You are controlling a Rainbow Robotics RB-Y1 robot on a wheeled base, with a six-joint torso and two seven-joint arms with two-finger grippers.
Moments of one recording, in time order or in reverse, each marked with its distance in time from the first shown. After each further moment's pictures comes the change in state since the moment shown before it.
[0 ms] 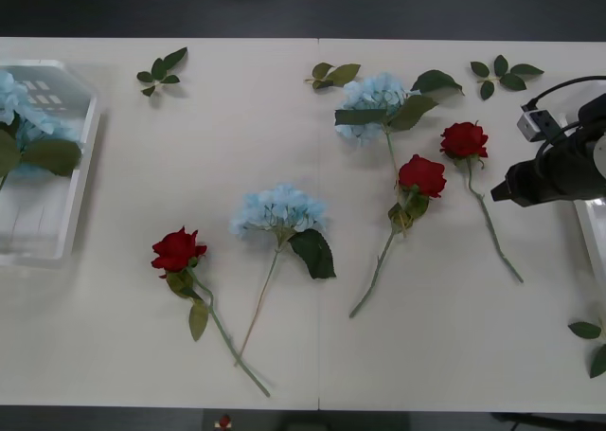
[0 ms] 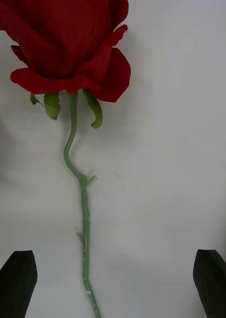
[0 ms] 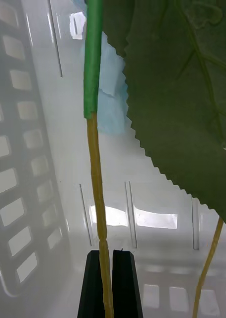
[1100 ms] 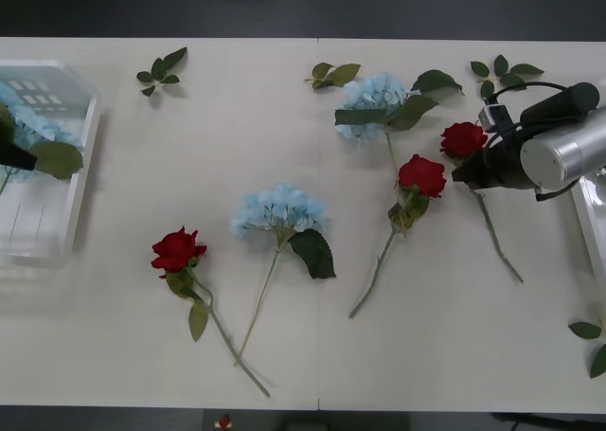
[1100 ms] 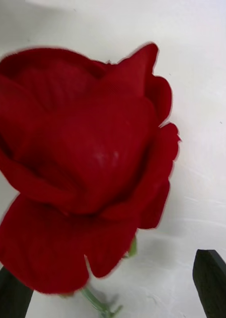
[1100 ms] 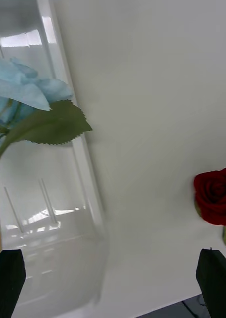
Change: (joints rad) right arm -0.125 0.257 0.076 0.359 0.119 -0.210 0.013; left arm 0.000 0.000 0.056 -0.475 0.387 0.541 0.265
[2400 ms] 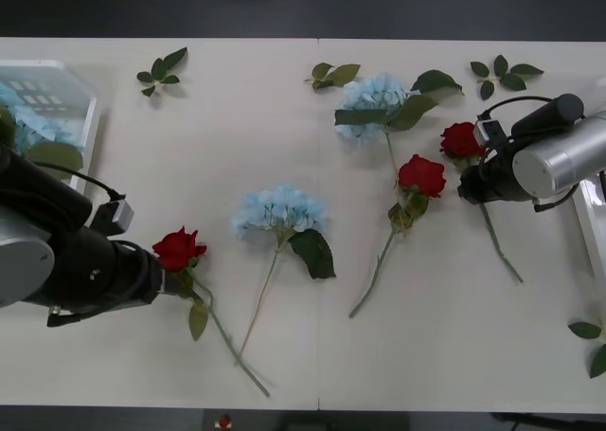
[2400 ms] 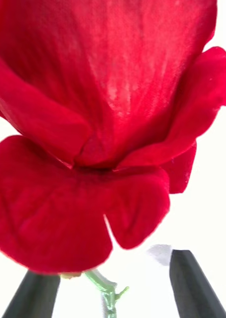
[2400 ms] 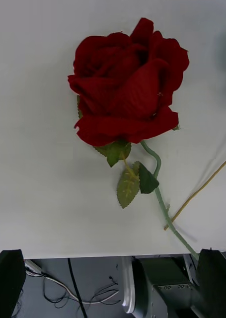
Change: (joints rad) right arm 0.000 0.009 0.046 0.008 0.015 0.048 0.004; left arm 0.382 0.000 -0.593 -0.719 -0.091 -0.213 1.073
